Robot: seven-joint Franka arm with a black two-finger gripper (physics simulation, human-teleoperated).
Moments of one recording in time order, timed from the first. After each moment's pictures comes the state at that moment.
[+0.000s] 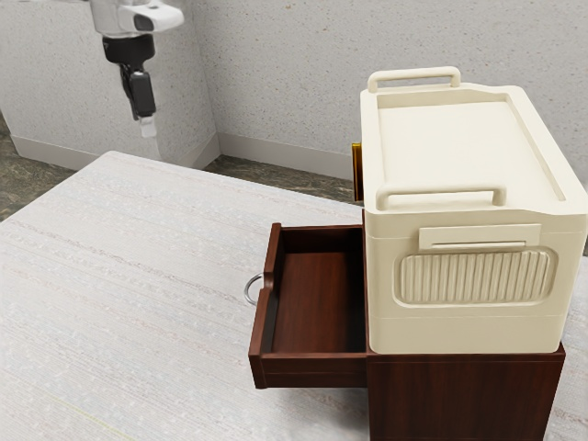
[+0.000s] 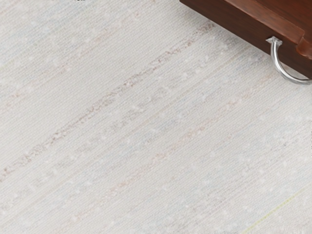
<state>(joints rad) 0.31 0.25 -0.28 -1.15 0.07 1.27 0.71</state>
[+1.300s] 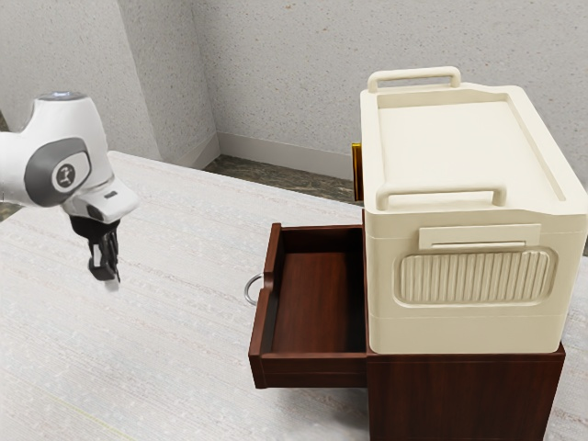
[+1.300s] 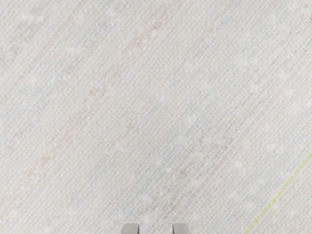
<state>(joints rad) 0.34 -0.26 -0.19 -2.35 -0.03 2.02 1.07</state>
